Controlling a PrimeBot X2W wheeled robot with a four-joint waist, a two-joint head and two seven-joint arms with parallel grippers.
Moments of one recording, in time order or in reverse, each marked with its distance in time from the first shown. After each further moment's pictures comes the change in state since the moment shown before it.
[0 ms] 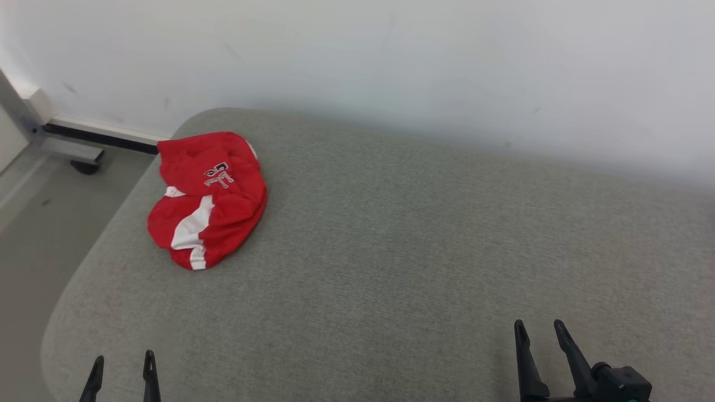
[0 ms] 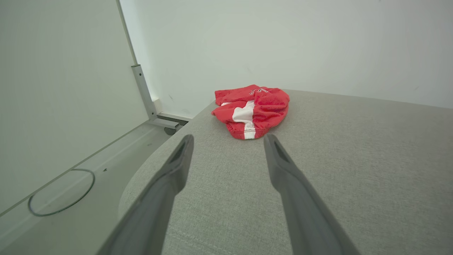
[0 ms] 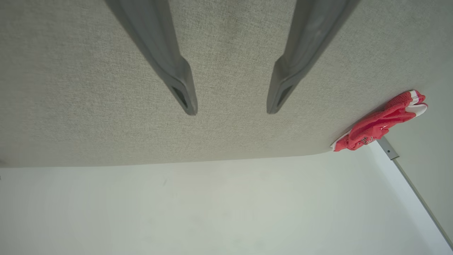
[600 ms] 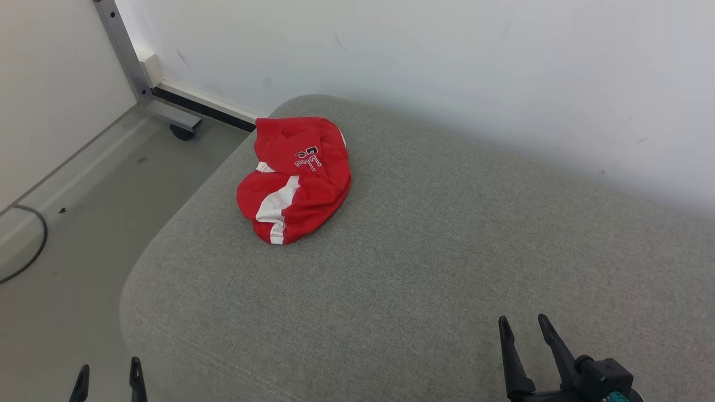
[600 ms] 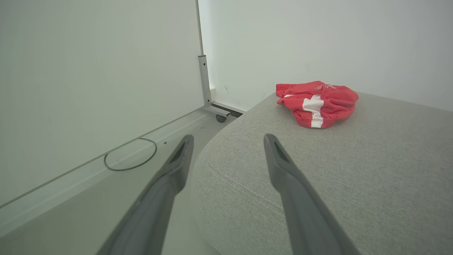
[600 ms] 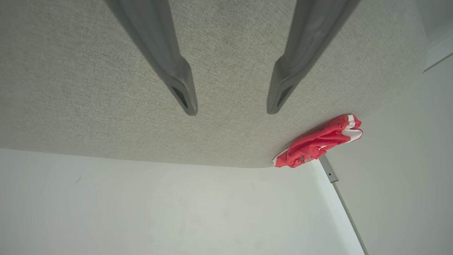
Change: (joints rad) left arm 0.019 -0.006 0.033 -0.006 -0.017 0.010 0.000; right arm -0.028 0.000 0.034 0.029 -0.026 0.000 0.000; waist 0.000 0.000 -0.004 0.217
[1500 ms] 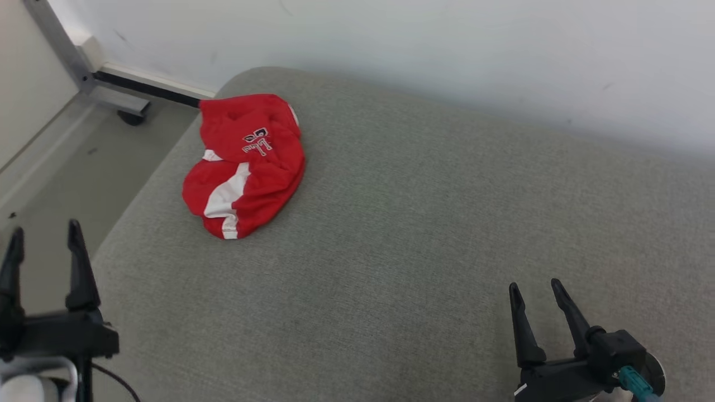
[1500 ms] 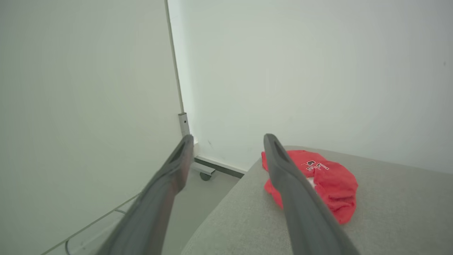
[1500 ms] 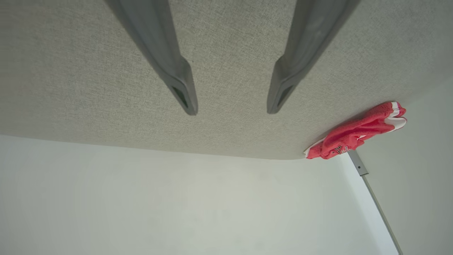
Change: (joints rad) left arm -0.369 0.114 0.014 0.113 -0.086 -0.011 0.000; right arm -0.056 -0.020 -0.023 -0.056 -0.063 0.000 0.008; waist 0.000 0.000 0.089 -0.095
